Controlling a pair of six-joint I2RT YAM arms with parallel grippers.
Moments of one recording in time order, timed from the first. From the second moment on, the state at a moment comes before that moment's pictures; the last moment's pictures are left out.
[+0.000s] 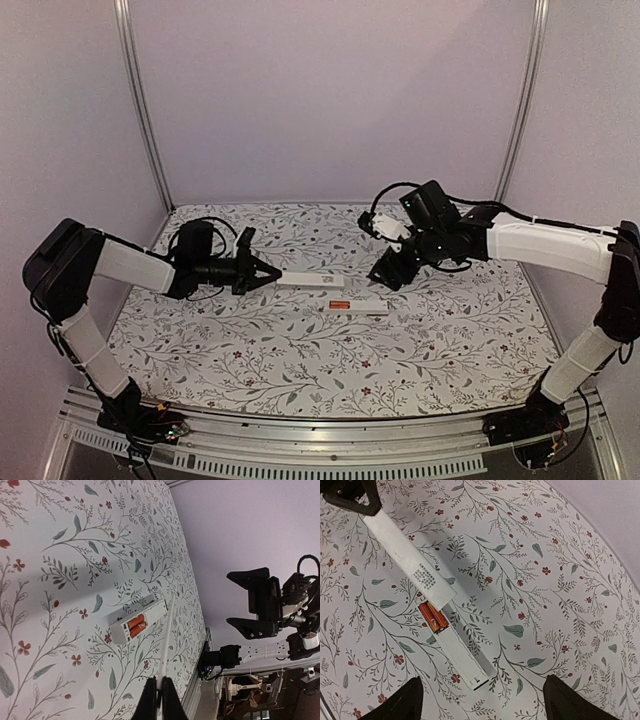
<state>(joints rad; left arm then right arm) -0.41 1.70 0.73 0.50 0.82 -0.84 0.75 1.60 1.23 -0.46 -0.01 -0.30</state>
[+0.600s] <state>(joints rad) -0.51 1.99 0.83 0.75 0.88 -0.97 0.50 1.53 1.05 -0.33 -0.27 0.11</state>
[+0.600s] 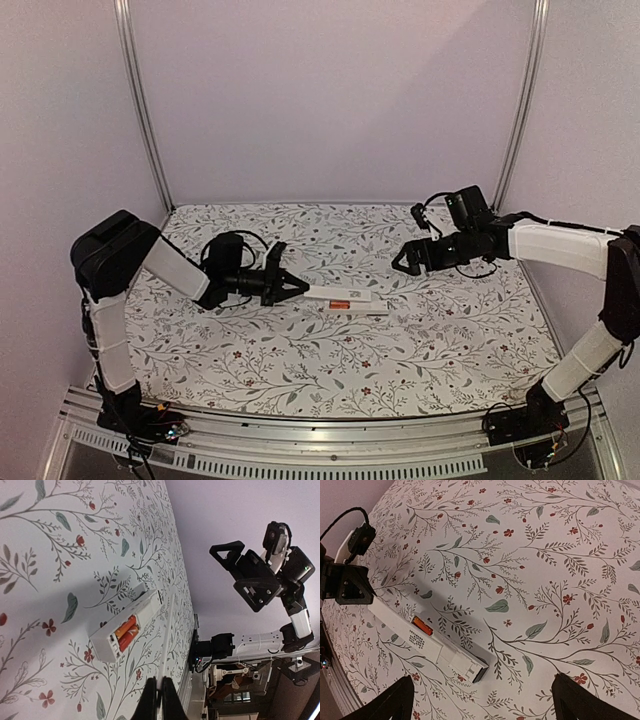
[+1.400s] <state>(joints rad) -0.54 2.18 0.84 1.04 0.89 -1.15 0.45 1.76 1.08 -0.33 -0.51 0.26</state>
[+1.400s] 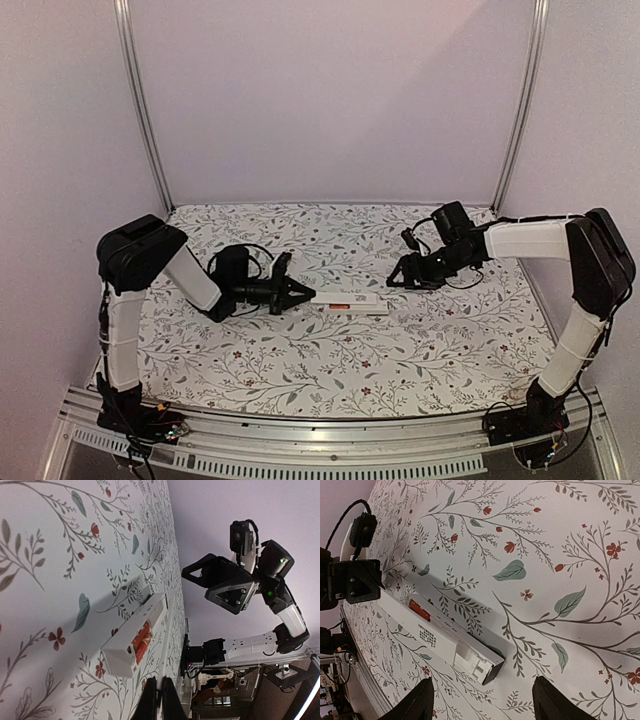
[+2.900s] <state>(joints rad) -0.56 2.23 0.89 1.02 0.88 -1.15 0.75 2.05 1.50 -0.67 -0.17 -0.51</state>
